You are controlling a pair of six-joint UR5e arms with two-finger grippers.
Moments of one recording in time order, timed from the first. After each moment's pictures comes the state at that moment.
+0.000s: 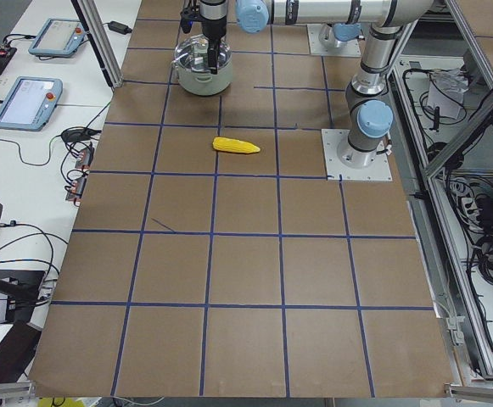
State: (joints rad) left arm -1.56 -1.68 -1.50 -1.51 1.57 0.07; right arm 1.56 -1.61 1.62 -1.59 -1.56 -0.06
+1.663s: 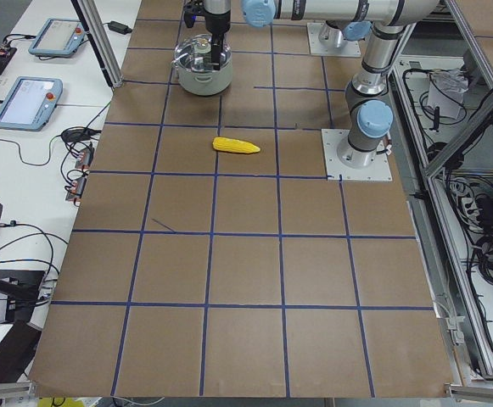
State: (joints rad) left arm -1.55 -1.65 -1.49 -1.53 1.57 0.08; right arm 1.82 -1.27 1.45 -1.85 -1.57 0.22
